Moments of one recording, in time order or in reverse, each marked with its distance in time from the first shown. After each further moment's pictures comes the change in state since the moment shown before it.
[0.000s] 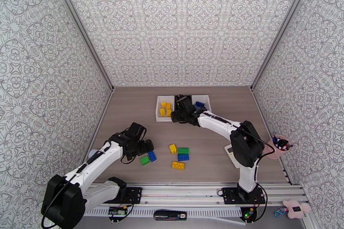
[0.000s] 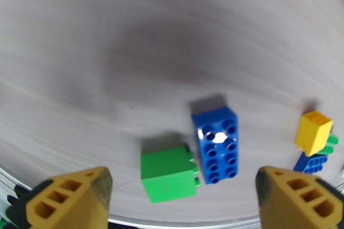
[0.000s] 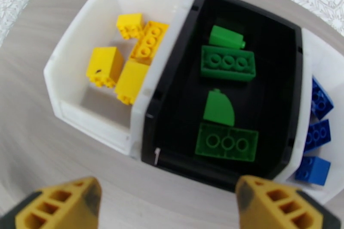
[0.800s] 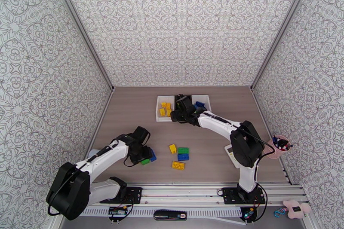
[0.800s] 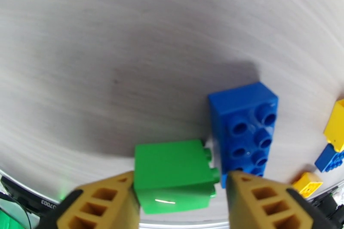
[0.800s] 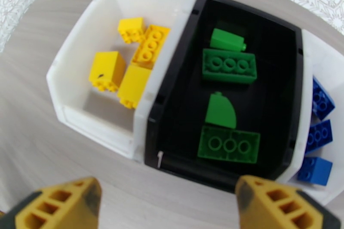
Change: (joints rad) left arm -0.033 0.099 -0.045 0.040 0.052 -0.028; right arm 0.000 0.000 -0.002 0.008 -0.003 0.007
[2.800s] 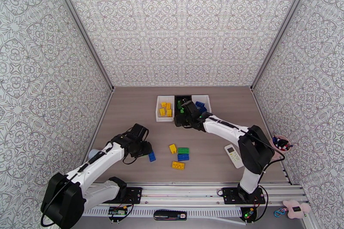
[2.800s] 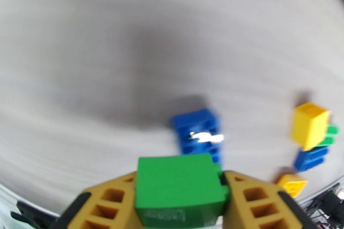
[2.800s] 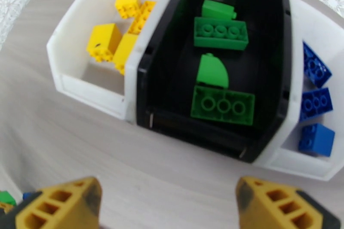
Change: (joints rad) left arm -0.005 -0.091 0.079 0.073 -0.052 0.109; right arm 0.000 -0.173 -0.195 0.016 -0.023 0.039
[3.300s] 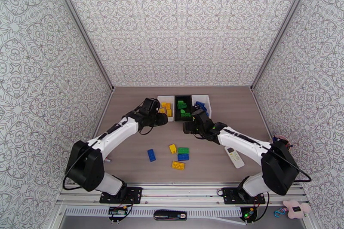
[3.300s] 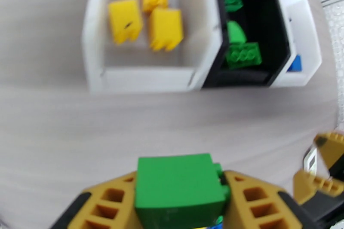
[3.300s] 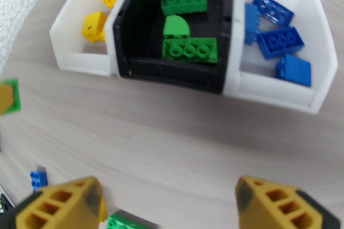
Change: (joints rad) left arm -0.017 0.451 0.475 0.273 0.060 0.144; right arm 0.000 -0.281 -0.298 0.007 0.024 0.154
